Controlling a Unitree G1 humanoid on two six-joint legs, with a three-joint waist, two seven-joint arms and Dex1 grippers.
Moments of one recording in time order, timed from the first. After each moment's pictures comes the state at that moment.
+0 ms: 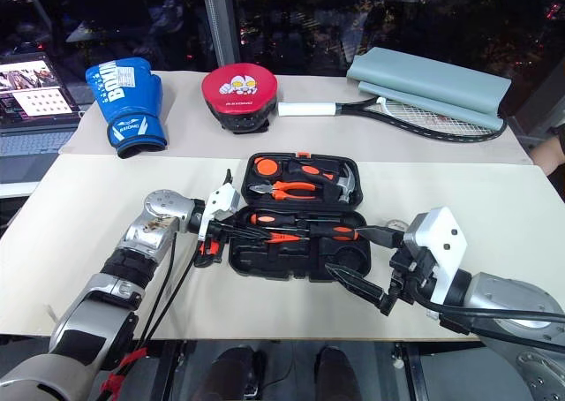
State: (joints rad) left arm -0.77 0.38 -0.22 0.65 -0.12 -0.05 -1.45; right arm 0.19 -0.89 -0.40 -0.88 0.99 0.77 0.52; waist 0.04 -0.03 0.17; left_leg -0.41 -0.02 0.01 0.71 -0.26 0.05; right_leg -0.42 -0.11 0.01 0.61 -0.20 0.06
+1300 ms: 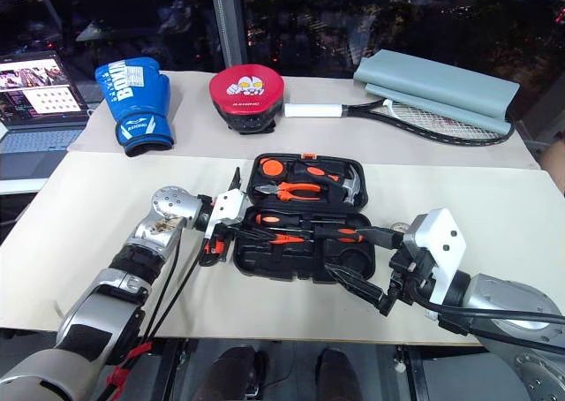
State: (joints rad) left arm -0.64 0.75 -0.05 0.31 -0.22 0.25 -1.47; right arm 0.08 -0.95 -0.41 -0.76 0.99 0.76 0.66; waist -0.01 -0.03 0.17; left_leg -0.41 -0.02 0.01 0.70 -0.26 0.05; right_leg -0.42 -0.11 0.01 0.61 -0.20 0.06
